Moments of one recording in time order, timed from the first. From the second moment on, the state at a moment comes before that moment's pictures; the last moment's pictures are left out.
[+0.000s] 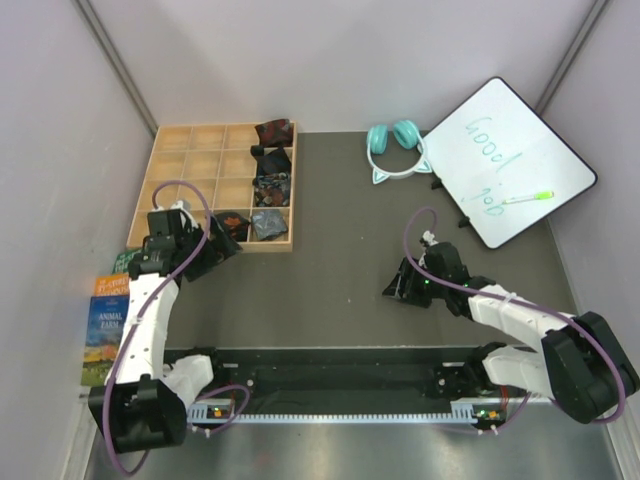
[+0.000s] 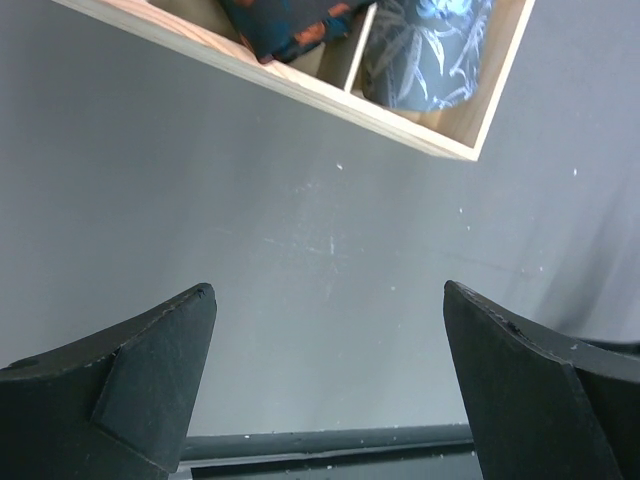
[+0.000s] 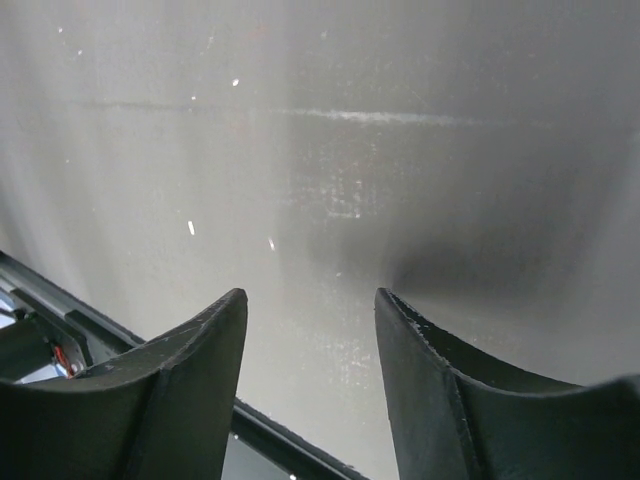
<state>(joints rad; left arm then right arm) 0.13 1.00 0.85 -0.71 0.25 -0.46 0.47 1.15 0.40 -0.08 -0.26 0.74</state>
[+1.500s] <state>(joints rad) 0.13 1.06 0.78 -0.58 0.21 -0.46 0.54 0.91 0.32 0.03 -0.16 0.80</state>
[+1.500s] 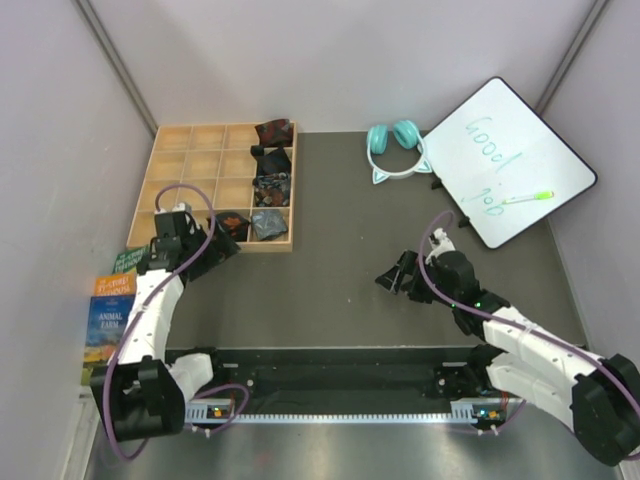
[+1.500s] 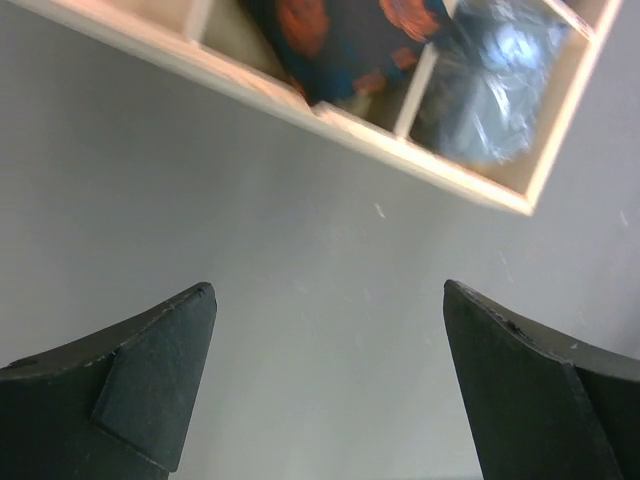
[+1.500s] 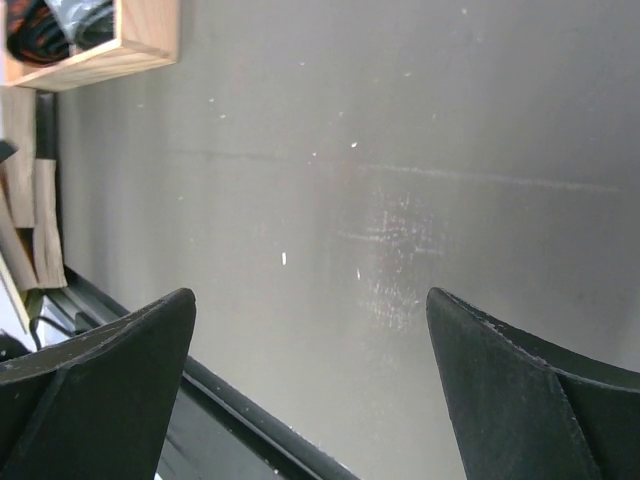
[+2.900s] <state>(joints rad) -0.06 0.37 0.63 -0.44 0.11 -0.30 0.25 1.13 0.15 0.79 0.43 0.05</state>
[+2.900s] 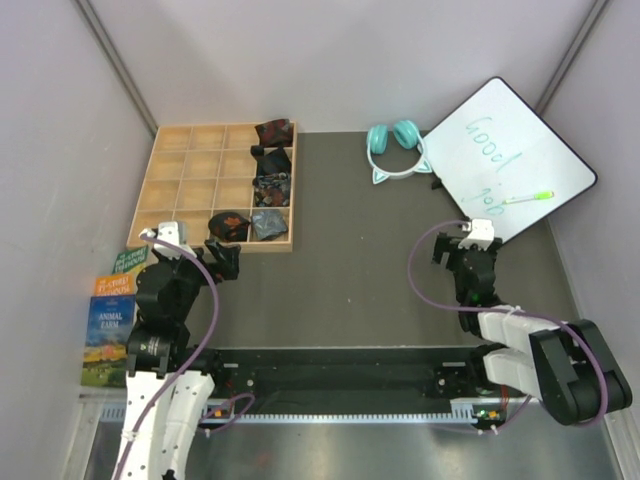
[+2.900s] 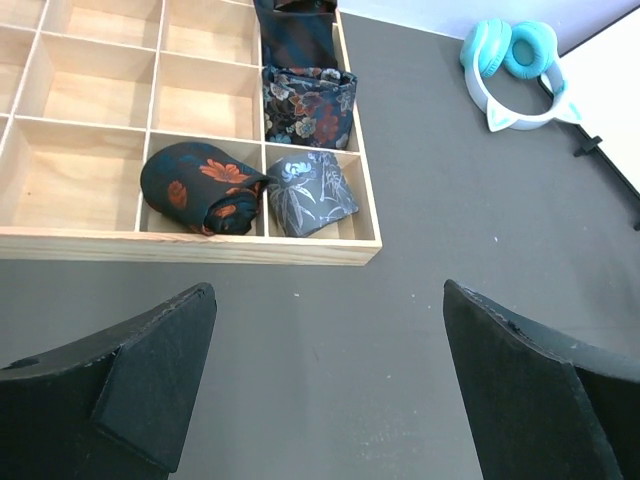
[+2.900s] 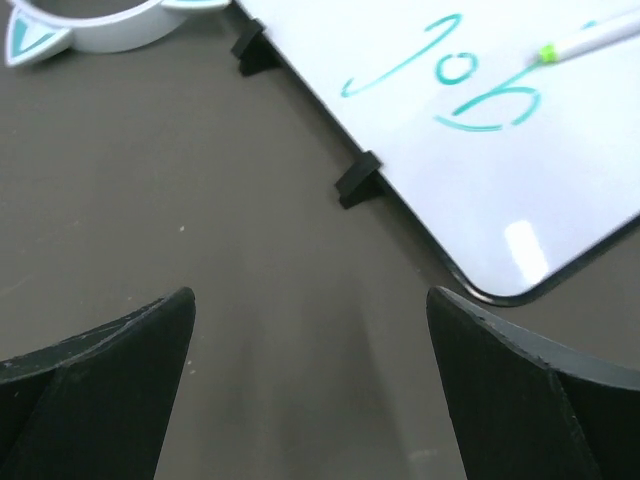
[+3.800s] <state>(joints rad) -0.08 0.36 0.63 -0.45 0.11 -0.27 0.15 0.94 0.09 0.86 0.22 0.01</state>
